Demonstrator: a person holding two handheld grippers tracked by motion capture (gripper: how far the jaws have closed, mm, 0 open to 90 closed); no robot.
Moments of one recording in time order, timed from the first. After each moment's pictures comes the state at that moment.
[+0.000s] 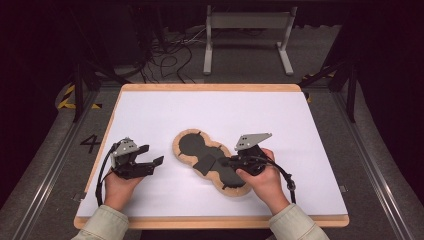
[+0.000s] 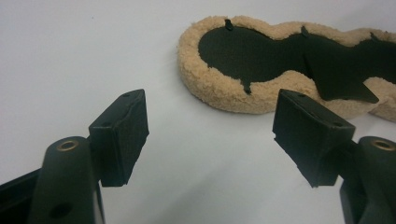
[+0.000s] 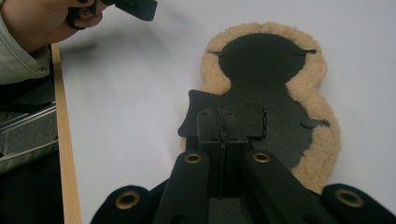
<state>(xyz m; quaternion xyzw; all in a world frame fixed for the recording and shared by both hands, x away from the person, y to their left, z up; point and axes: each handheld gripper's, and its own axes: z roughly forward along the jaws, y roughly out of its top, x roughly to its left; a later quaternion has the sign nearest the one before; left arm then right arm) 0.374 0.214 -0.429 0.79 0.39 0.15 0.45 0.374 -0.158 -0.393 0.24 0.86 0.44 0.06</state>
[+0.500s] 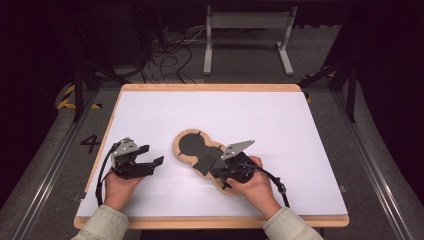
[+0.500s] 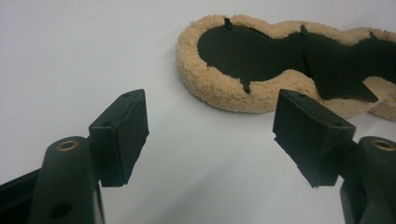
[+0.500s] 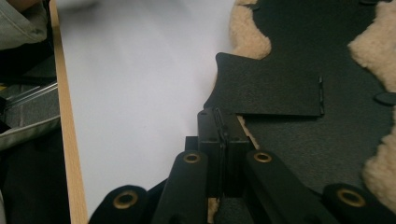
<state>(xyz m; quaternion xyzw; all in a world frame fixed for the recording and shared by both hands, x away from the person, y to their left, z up) 0.375 0.213 -0.430 0.79 0.39 0.16 0.45 0.370 -0.133 -0.421 0.23 0.89 0.39 0.02</state>
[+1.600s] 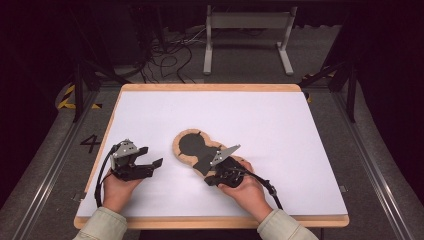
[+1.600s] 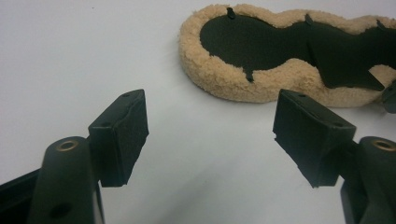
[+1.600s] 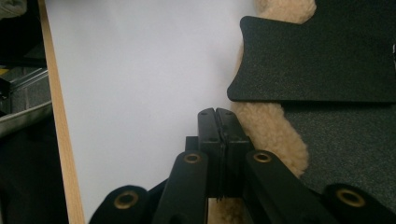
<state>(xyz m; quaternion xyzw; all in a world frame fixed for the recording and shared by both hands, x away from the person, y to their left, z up) 0.372 0.215 -0.432 0.80 0.39 0.16 0.44 0.369 -0.110 -0.442 0.25 0.91 0.35 0.00</state>
